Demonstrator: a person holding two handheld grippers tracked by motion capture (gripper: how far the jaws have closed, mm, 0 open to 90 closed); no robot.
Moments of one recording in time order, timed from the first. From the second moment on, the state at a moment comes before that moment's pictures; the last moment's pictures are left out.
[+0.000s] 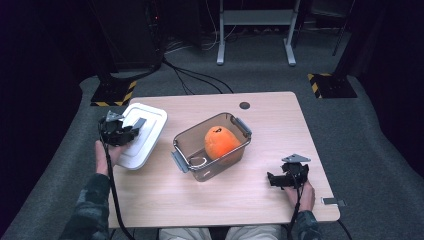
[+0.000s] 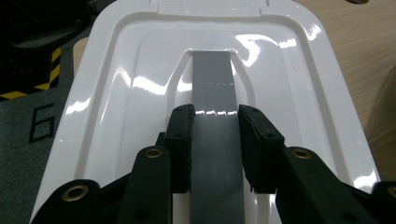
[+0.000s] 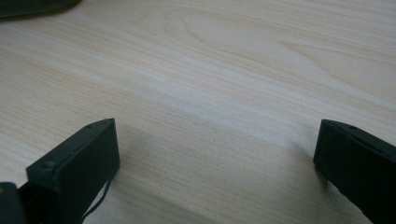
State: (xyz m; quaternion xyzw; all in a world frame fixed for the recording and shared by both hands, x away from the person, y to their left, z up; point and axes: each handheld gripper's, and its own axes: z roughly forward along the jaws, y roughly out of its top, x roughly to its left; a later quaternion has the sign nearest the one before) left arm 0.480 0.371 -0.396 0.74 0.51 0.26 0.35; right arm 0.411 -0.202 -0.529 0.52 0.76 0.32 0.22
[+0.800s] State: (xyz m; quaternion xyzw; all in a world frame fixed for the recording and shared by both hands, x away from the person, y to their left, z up) left arm 0.479 0.318 -0.333 0.77 0.43 0.26 0.38; right arm 0.411 -0.202 -0.529 0.52 0.76 0.32 0.22
